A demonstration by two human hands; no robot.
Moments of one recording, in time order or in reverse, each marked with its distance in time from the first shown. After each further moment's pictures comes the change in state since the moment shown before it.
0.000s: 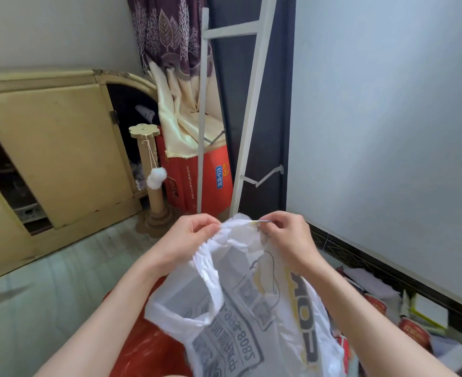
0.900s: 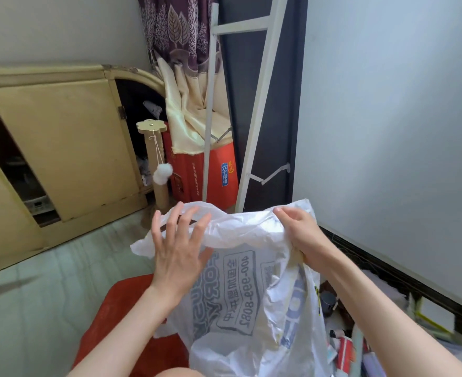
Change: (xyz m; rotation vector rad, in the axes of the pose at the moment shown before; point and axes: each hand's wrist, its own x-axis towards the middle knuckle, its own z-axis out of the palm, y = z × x) left_hand -0.014 -0.061 0.014 1.080 0.628 0.484; right_hand 0.009 0.004 -0.008 0.278 -0.215 0.098
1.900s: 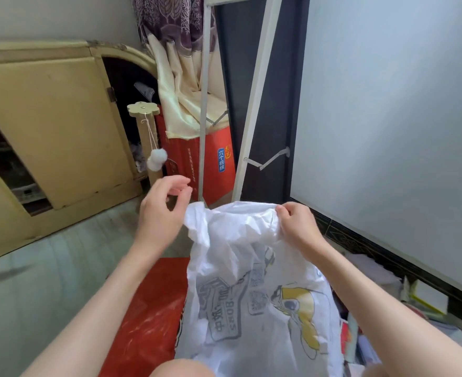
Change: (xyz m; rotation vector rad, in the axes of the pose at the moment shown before) left_hand 0.042 -0.016 -0.021 -0.709 -0.021 -0.436; right_hand 0.021 0.029 0.004 -0.413 0.243 0.017
